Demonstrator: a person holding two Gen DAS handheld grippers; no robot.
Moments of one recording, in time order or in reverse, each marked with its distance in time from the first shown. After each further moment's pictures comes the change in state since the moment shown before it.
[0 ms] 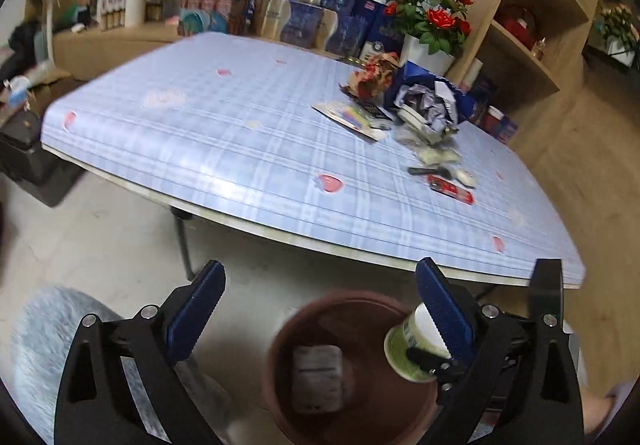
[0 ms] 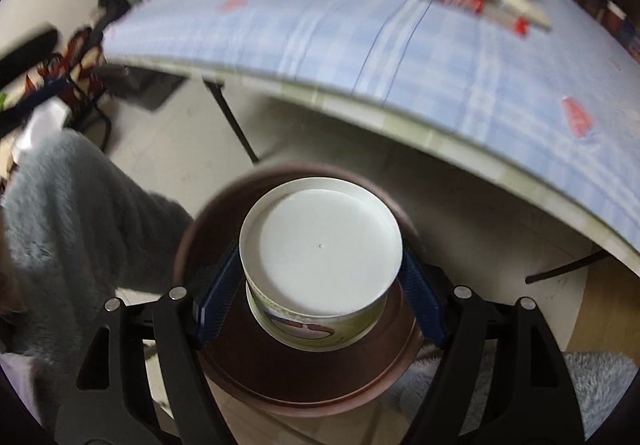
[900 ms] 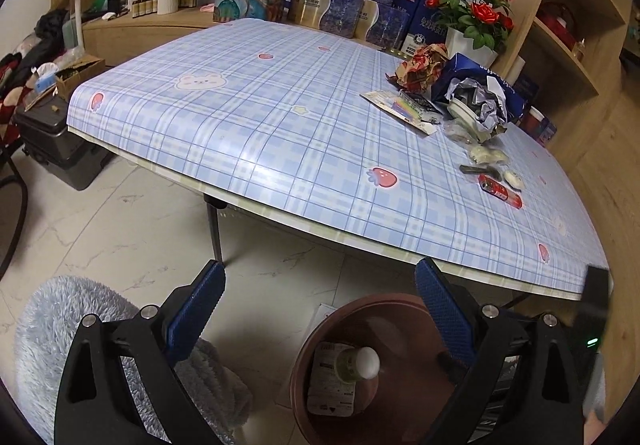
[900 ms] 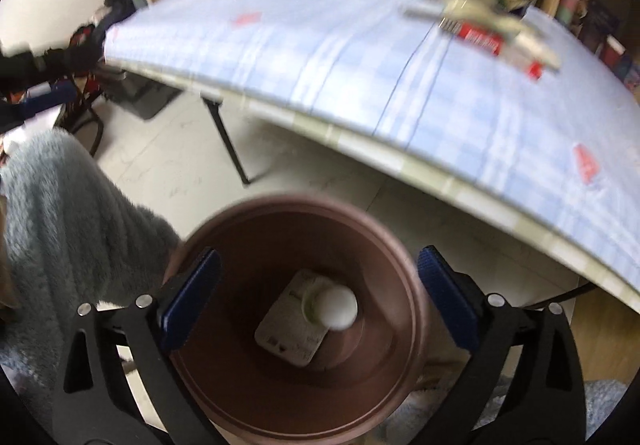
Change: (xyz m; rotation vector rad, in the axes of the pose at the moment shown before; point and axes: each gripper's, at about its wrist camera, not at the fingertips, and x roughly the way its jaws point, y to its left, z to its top) left arm 0.017 0.024 -0.003 -0.047 0.036 0.114; right arm -0.005 0.015 0.003 -0.052 -0.162 -0.061
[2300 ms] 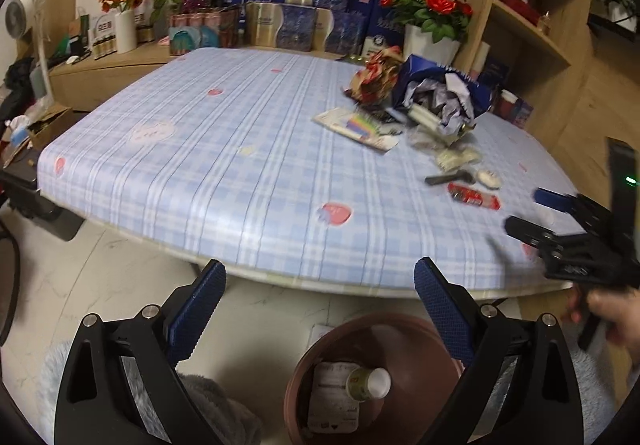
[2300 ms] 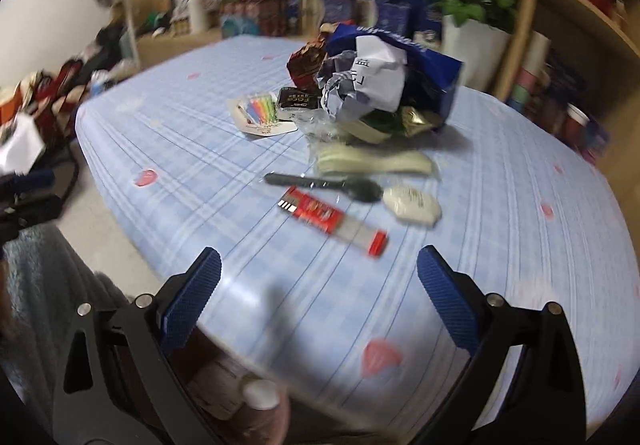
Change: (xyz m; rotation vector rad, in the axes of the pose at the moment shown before) left arm 0.007 -0.036 0.030 0.147 -0.039 -0.063; right arm -0.047 -0.102 0.090 -0.081 -0.185 -0.087
